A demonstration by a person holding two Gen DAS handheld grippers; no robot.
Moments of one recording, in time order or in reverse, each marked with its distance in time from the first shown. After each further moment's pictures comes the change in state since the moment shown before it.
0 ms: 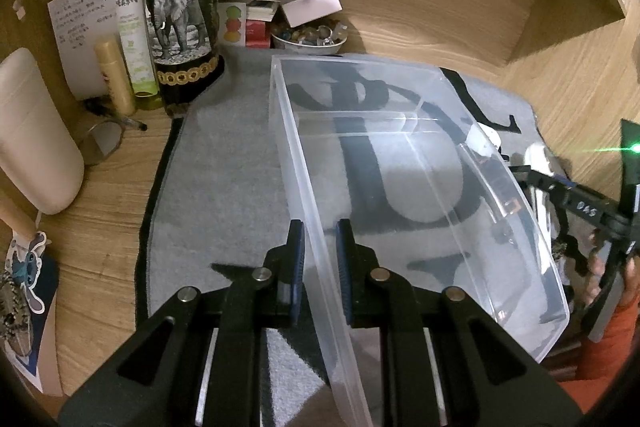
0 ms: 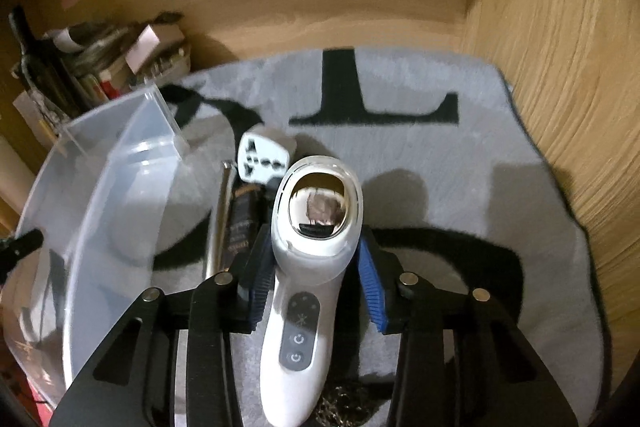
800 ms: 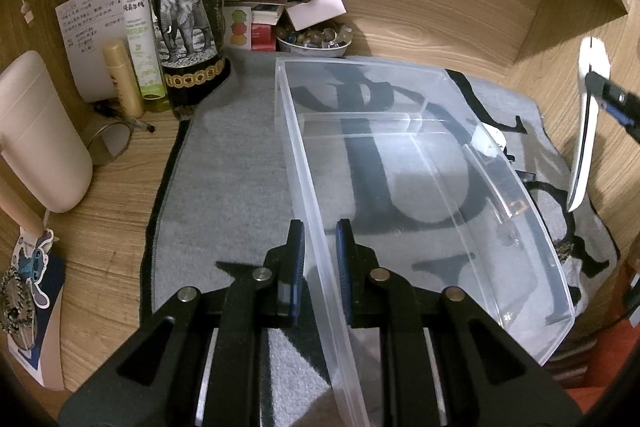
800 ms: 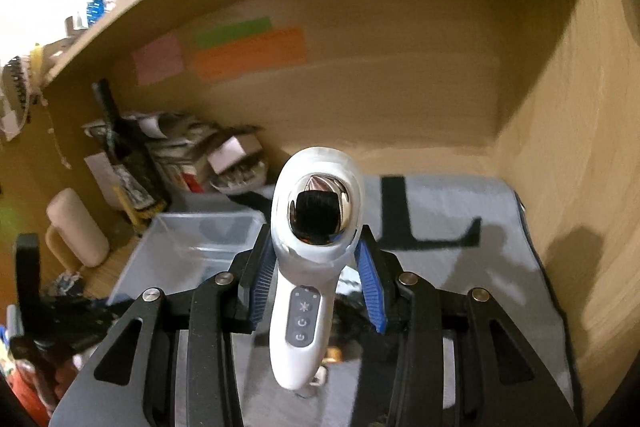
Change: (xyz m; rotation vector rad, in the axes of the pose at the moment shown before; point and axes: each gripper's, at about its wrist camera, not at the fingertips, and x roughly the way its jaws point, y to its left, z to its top) left arm 0.000 -0.003 -0.002 0.003 -0.013 0.035; right arm -0.088 0.048 0.037 -0.077 -0.310 0.146
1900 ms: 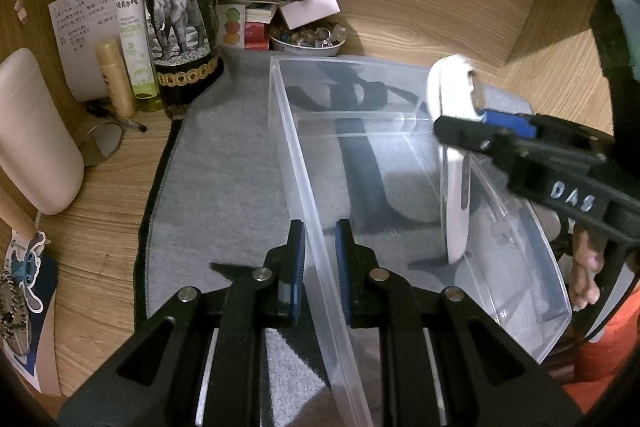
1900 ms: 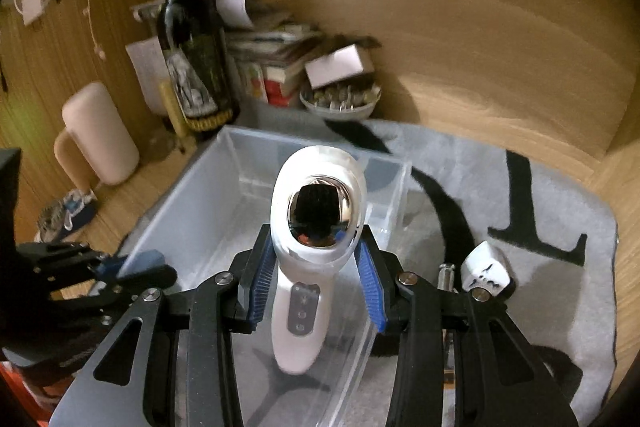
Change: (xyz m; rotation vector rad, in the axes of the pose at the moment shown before) left arm -0.002 0.001 -0.001 0.008 -0.005 -0.026; right arm 0.106 0.071 -0.026 -0.289 0.300 0.262
